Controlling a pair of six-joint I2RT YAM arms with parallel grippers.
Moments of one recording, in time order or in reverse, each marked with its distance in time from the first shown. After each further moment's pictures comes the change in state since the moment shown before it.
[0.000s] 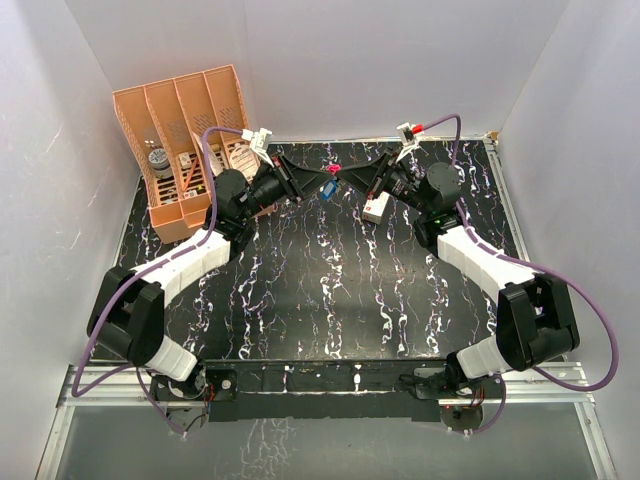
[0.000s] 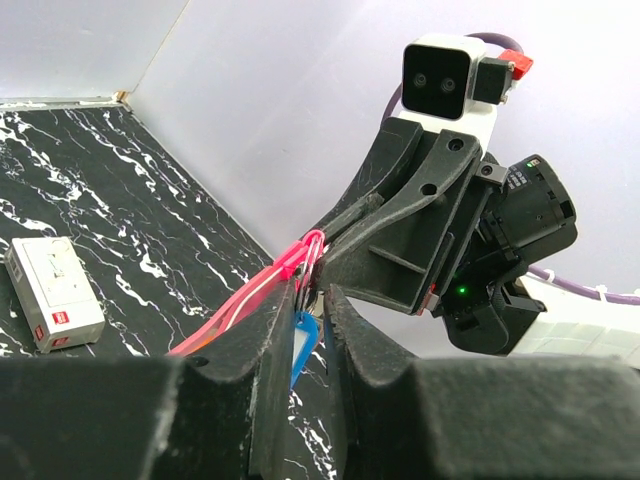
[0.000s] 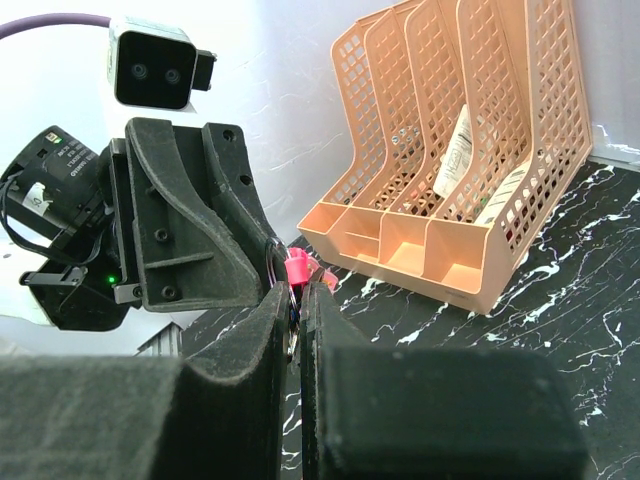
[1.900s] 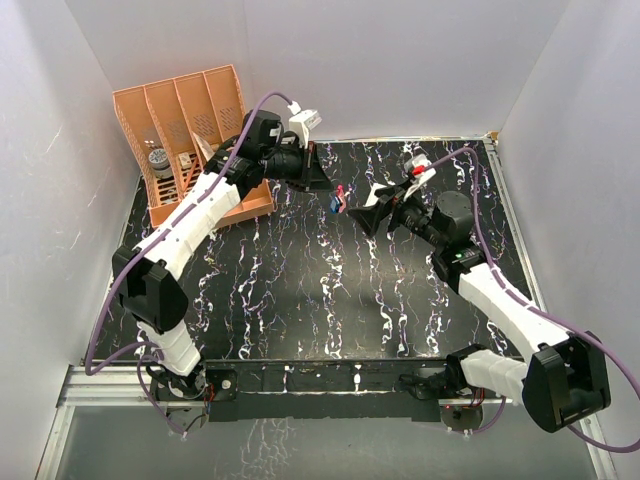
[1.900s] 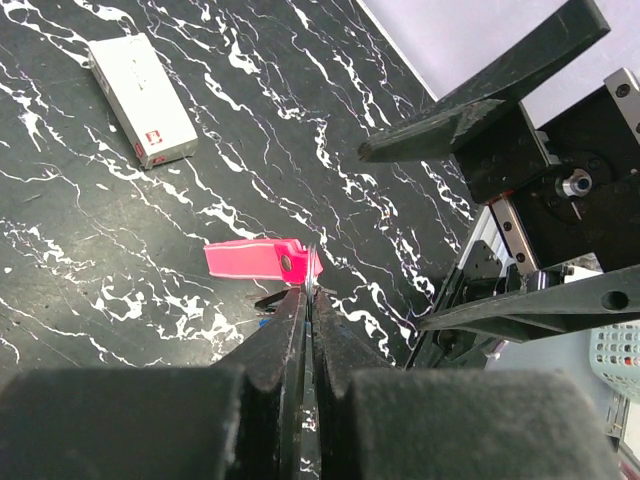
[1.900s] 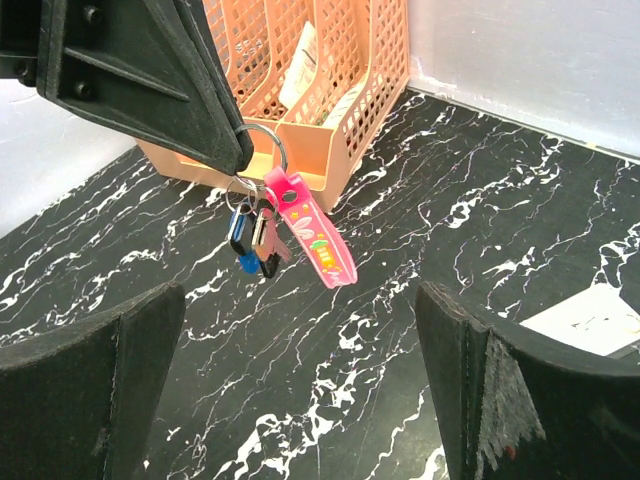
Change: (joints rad) left arm -0.006 0.232 0.737 -1.300 0.124 0.593; right arm 0.008 -0.326 -0.216 -0.379 0.212 -0.485
